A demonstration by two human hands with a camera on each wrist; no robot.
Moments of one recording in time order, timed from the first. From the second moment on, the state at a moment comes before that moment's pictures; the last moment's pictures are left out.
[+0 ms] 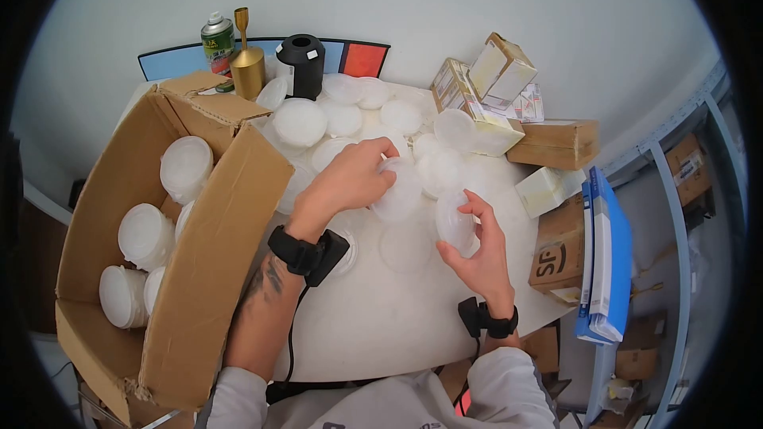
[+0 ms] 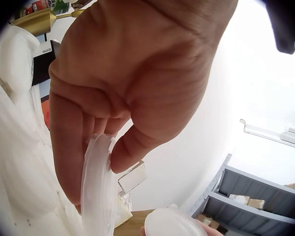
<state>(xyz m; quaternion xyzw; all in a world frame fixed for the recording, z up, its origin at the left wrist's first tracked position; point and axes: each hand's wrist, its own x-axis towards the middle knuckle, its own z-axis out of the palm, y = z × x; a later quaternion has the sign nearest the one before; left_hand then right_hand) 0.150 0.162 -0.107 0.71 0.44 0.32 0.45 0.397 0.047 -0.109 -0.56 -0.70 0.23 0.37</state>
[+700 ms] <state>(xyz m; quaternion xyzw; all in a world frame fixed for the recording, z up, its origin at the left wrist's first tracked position) 0.148 0.159 -0.087 0.64 0.32 0.30 0.63 0.385 0.075 -0.105 -0.45 -0.50 0.46 0.58</state>
